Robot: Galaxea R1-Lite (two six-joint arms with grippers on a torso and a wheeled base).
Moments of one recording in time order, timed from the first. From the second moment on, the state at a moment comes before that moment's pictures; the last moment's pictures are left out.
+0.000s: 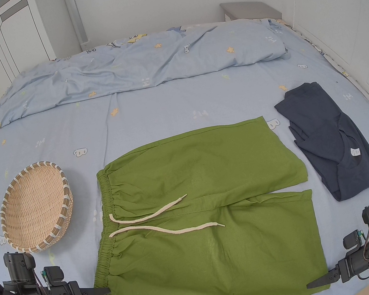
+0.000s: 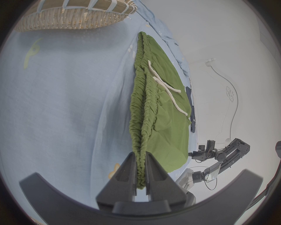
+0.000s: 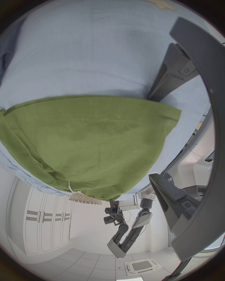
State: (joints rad) left arm 0.16 1.77 -0.02 -0.85 -0.81 -0.28; right arm 0.15 1.84 -0.02 -0.68 0.68 0.14
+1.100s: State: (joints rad) left arm 0.20 1.77 -0.02 -0.78 -0.81 -0.28; right arm 0.06 1.77 -0.02 -0.50 0.77 0.14
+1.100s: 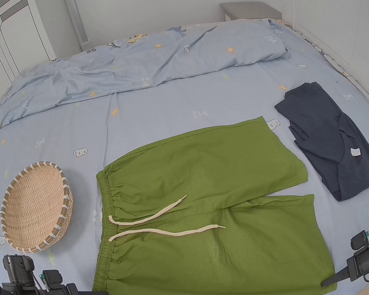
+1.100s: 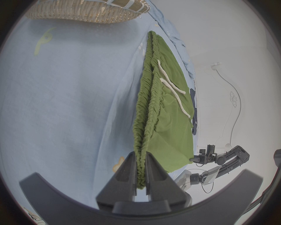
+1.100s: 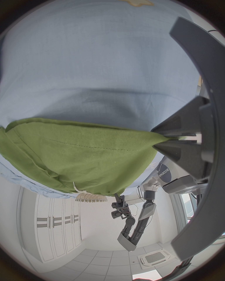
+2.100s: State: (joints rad) left arm 0.12 1.52 -0.66 0.03 -0.78 -0.46; right arm 0.05 1.48 -0.86 0.27 0.77 0.20
